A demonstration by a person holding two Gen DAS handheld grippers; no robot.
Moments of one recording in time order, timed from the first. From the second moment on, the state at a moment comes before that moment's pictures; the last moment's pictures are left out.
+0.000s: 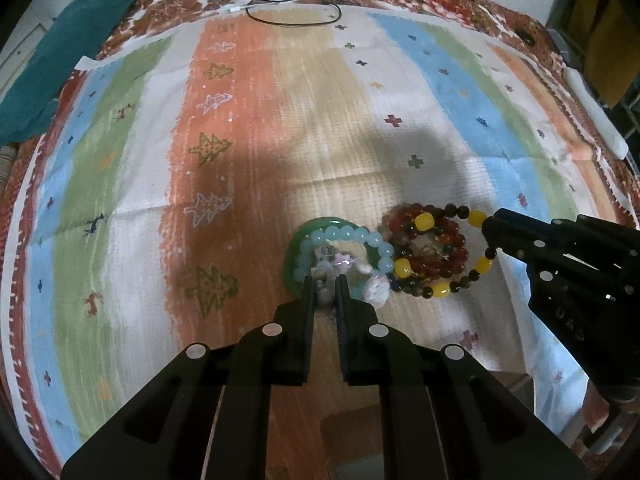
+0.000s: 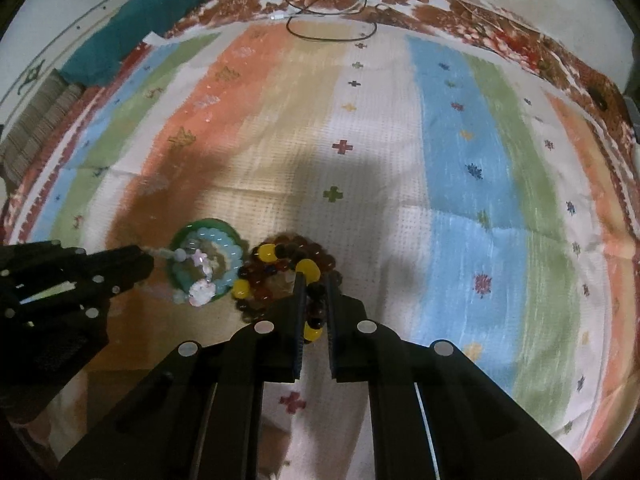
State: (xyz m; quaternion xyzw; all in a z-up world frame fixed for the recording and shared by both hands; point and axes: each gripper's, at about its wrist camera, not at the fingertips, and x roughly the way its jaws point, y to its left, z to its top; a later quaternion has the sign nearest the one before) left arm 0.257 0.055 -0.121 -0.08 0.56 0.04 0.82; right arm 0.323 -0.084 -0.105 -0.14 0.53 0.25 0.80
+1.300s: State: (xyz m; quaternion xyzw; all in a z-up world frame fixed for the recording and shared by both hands) left arm 0.174 0.023 -0.025 -0.07 0.44 0.01 0.89; right arm 0.245 -0.113 -0.017 -0.08 0.40 0.28 0.87
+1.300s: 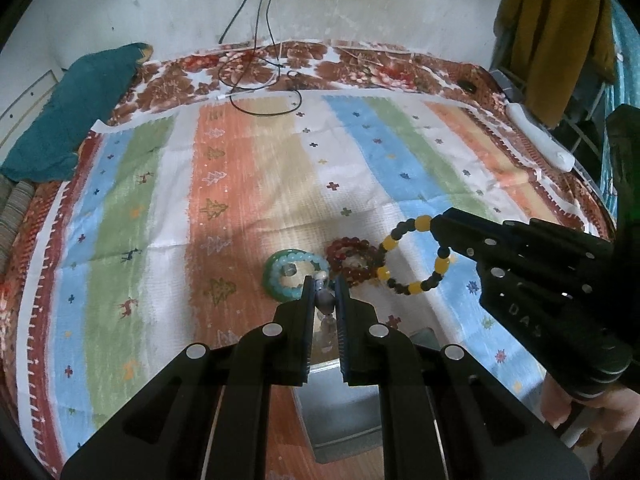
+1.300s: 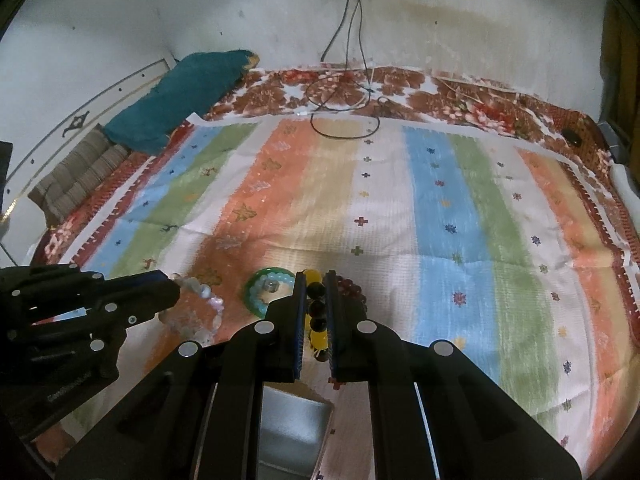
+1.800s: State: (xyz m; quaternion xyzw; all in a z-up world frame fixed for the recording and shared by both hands) left arm 0.139 0.009 -0.012 -0.06 0.42 0.00 0.90; right arm 0.216 -0.126 -0.001 -0.07 0.39 0.28 0.88
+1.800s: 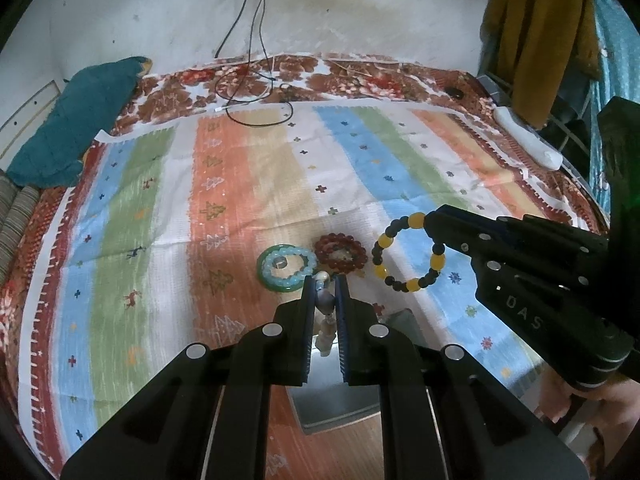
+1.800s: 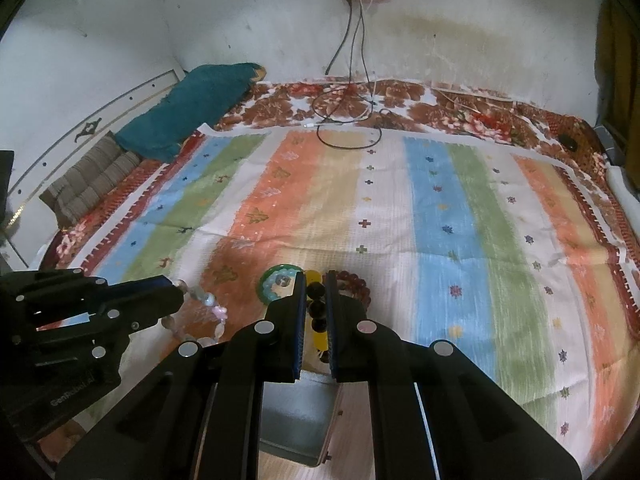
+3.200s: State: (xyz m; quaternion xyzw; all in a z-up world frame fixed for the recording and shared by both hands) left arm 0.110 0.012 -0.024 -0.06 0.44 0.02 0.89; right arm 0.188 -0.148 -0.011 -0.06 0.43 0.26 0.87
